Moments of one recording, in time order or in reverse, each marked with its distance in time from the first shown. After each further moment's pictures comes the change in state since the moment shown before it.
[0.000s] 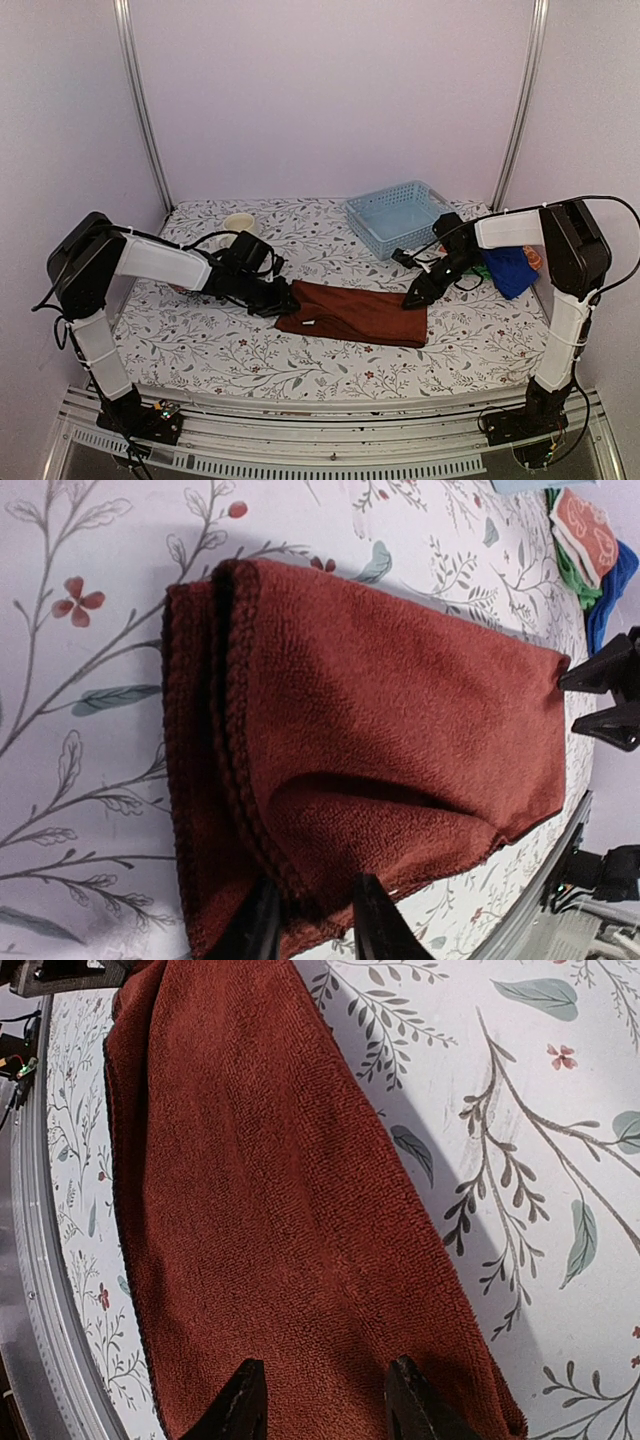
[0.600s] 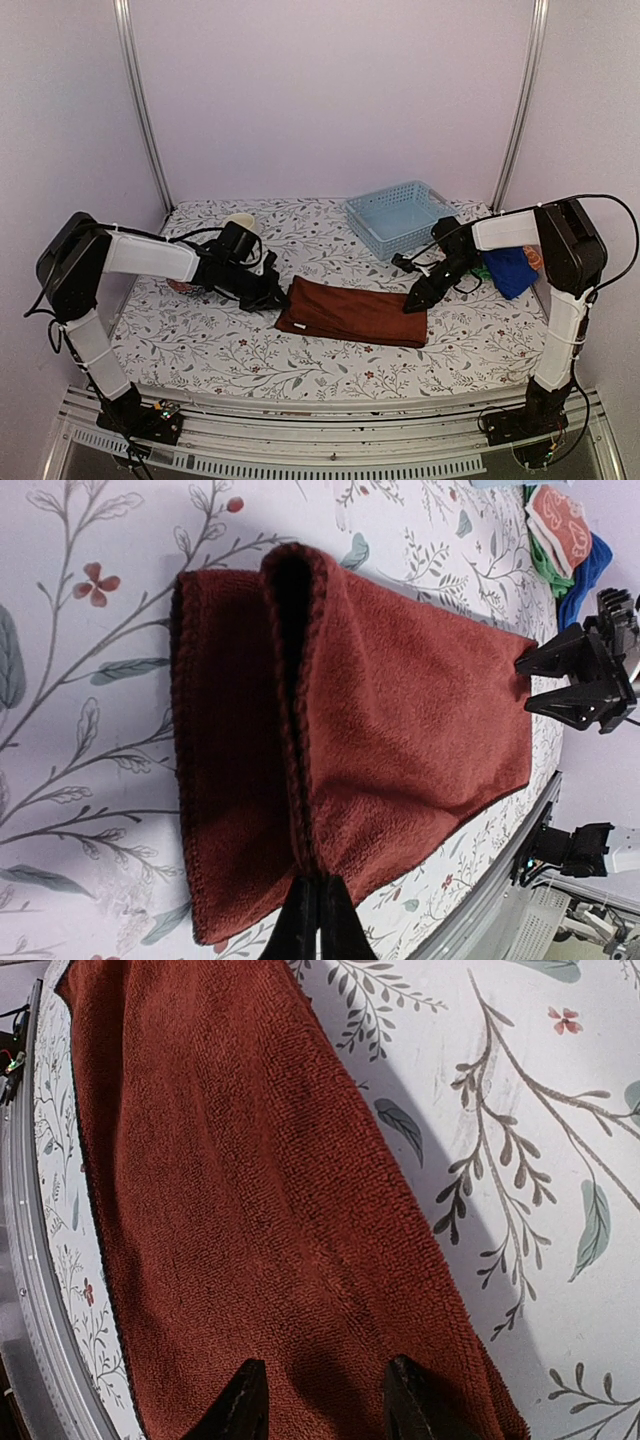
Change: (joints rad) left arm 0.054 -0.053 0.008 -0.080 0.118 0.016; right arm 0.000 0.028 0.000 -0.005 0.023 -0.007
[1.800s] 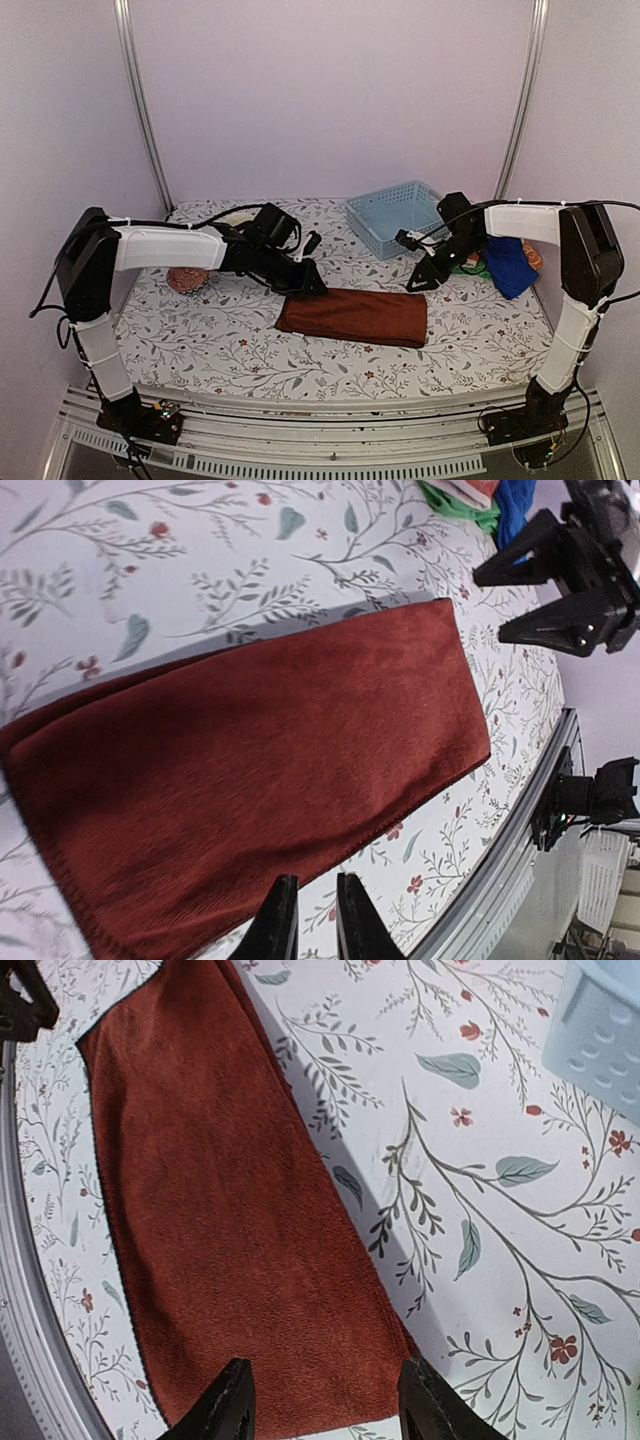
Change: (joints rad) left arm -0.136 0.048 0.272 -0.159 -0.068 0.192; right arm 0.001 -0.130 0.079 -0.055 0.090 -0.004
